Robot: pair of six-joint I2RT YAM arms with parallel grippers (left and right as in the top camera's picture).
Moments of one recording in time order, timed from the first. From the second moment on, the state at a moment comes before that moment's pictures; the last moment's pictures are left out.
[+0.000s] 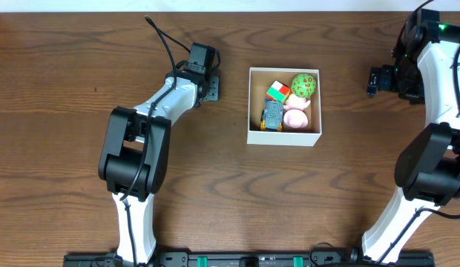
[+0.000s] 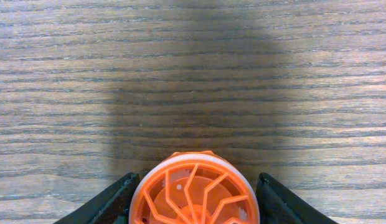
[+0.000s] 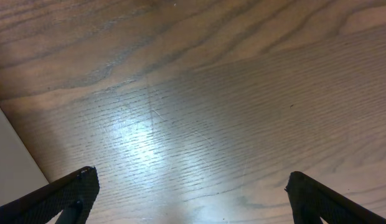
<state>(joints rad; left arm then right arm) -0.30 2.16 1.47 -0.40 -0.08 -0.20 -0.21 2.09 1.92 -1.34 0.12 0.07</state>
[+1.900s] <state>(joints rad) -0.69 1.76 1.46 -0.62 -0.08 -0.16 -0.21 2.09 1.92 -1.34 0.12 0.07</state>
